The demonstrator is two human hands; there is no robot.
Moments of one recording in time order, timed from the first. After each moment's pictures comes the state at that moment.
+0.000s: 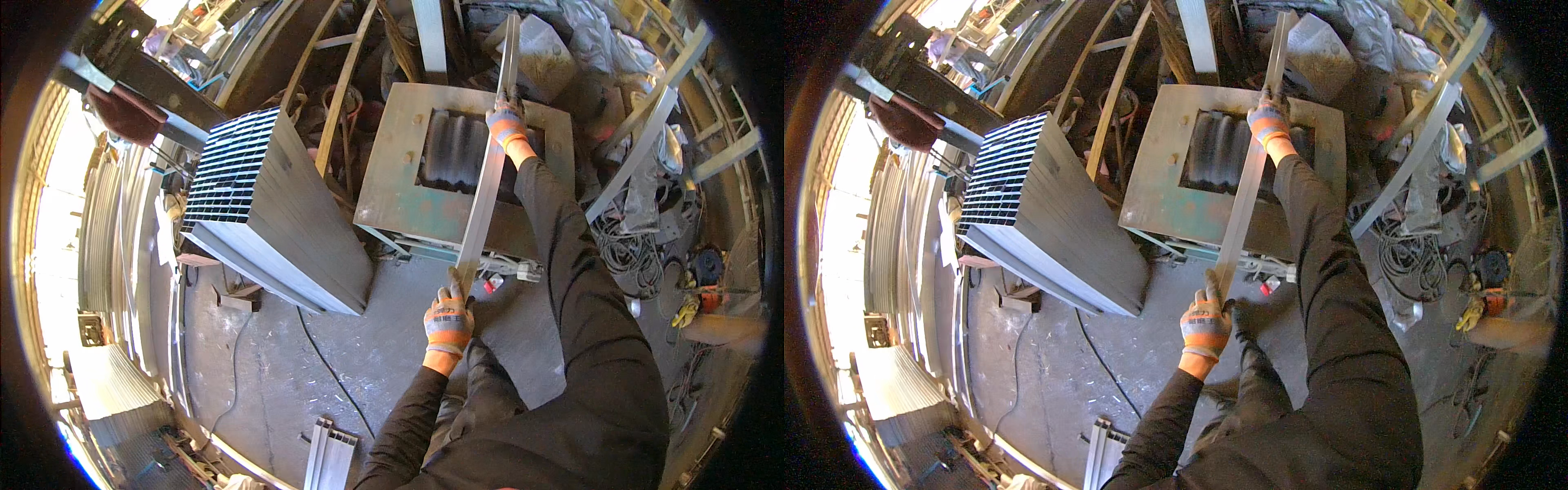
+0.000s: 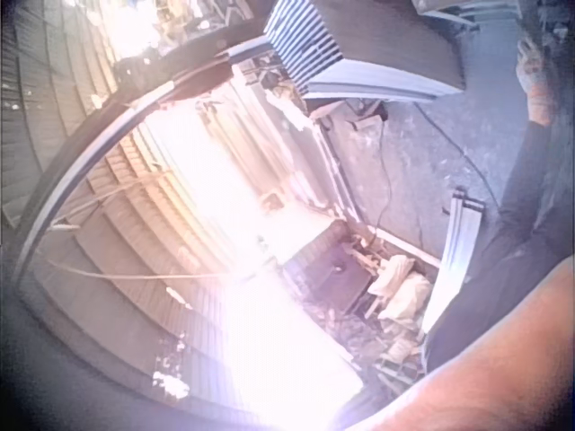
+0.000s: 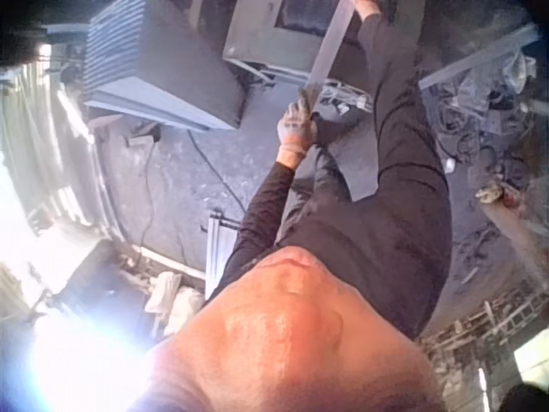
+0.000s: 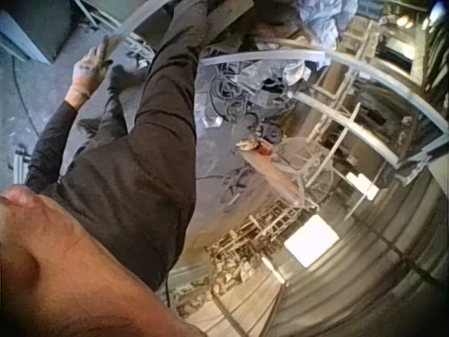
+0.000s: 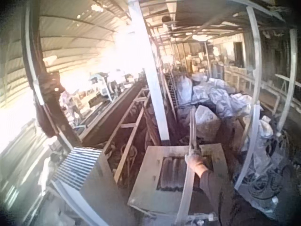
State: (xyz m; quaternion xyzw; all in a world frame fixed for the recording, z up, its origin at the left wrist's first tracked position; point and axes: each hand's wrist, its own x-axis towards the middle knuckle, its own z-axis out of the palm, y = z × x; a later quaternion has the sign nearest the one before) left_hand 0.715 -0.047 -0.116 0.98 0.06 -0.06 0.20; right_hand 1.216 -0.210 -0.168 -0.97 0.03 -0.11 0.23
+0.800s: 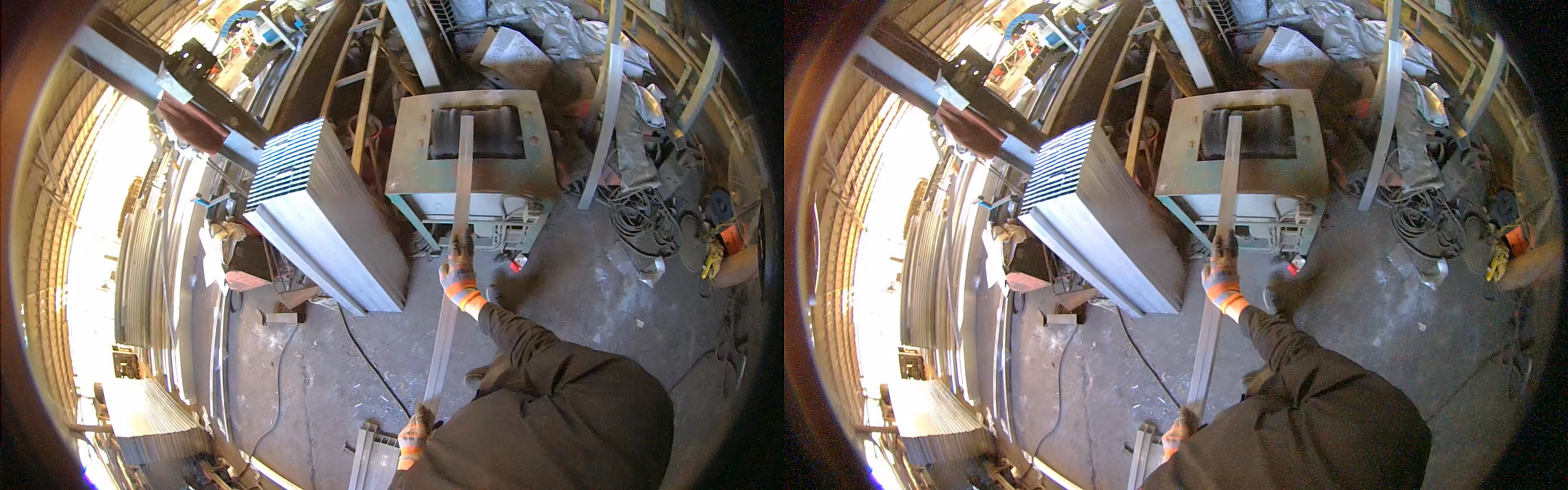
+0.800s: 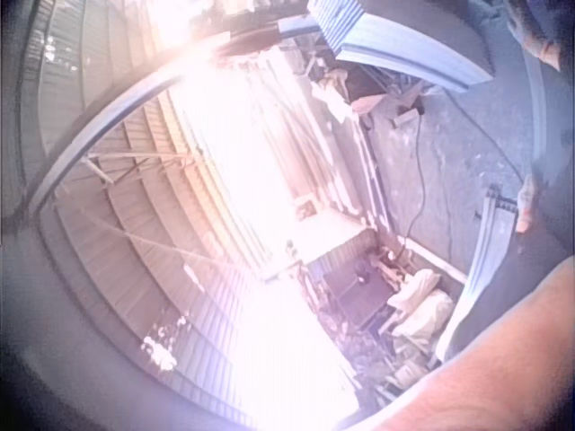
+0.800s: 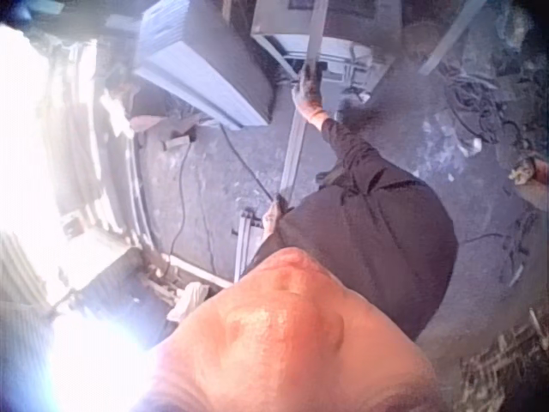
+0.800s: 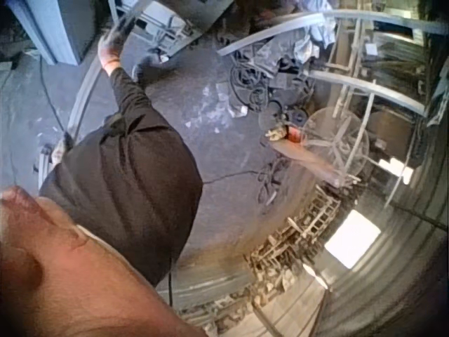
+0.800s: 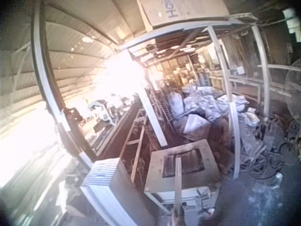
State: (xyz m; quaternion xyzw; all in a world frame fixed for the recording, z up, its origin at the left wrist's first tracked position) left_hand 0.090 0.108 -0.125 0.96 0.10 -0.19 0.20; right_hand 0.563 -0.062 -0.160 -0.89 -0.05 -0.15 0.43
